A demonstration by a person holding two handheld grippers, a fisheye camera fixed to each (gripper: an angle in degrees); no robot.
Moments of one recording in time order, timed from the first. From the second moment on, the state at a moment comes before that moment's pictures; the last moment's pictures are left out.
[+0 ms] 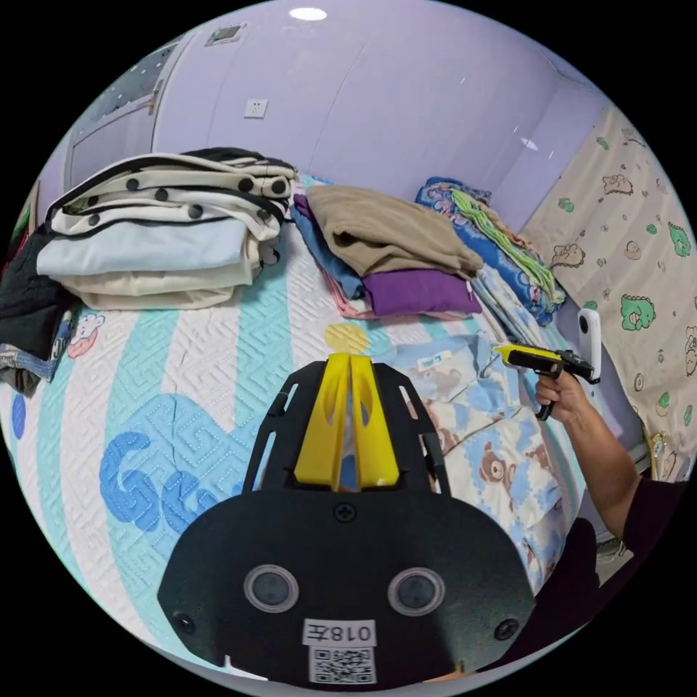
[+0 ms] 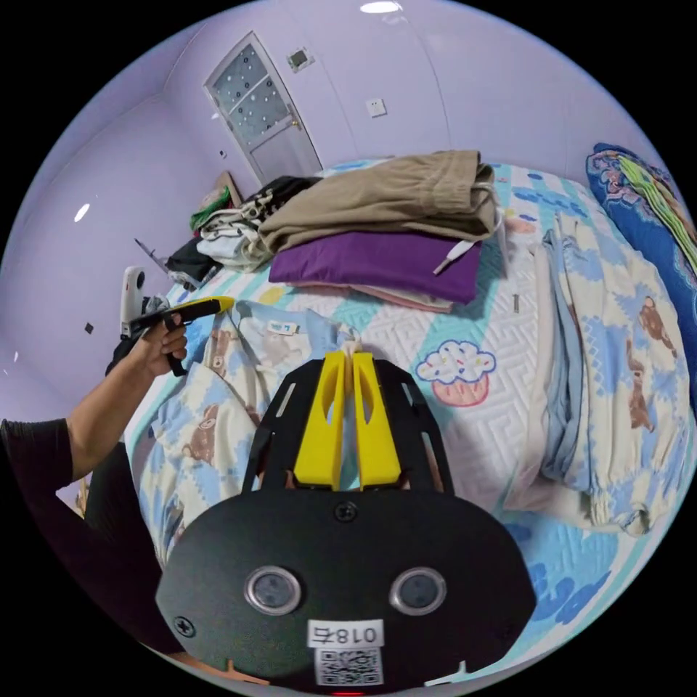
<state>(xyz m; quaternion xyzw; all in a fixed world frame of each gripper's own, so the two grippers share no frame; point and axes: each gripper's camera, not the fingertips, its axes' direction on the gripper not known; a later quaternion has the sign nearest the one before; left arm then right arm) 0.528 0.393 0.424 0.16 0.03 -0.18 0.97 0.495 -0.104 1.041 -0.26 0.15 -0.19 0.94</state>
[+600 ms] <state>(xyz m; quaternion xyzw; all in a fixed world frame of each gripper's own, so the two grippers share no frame) 0.542 0.376 0.313 0.23 -0.06 -0.18 0.96 0.480 -0.100 1.043 -0.24 0.21 -0.25 0.91</state>
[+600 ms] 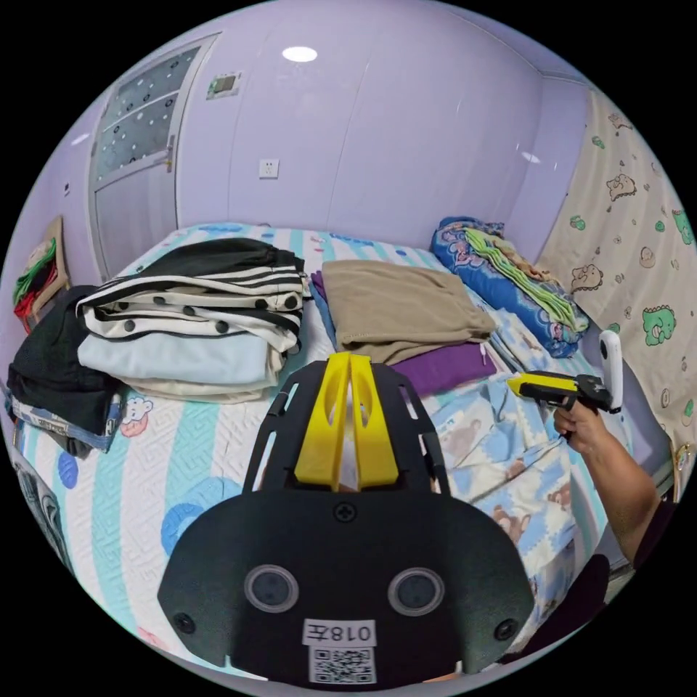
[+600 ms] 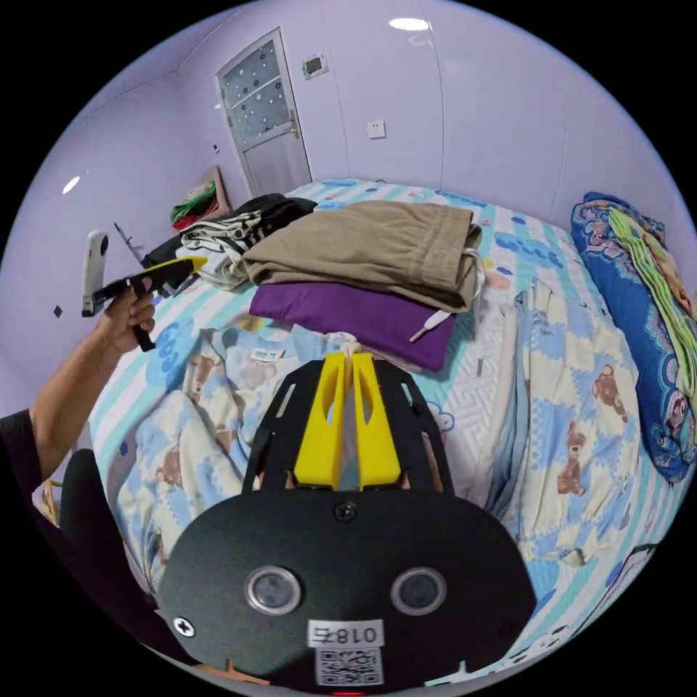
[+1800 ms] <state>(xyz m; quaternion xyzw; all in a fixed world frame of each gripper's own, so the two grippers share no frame) 0.875 0.675 0.258 -0.14 0.13 -0.05 0.98 0.517 0.303 0.773 -0.42 0.16 -0.05 0.89</state>
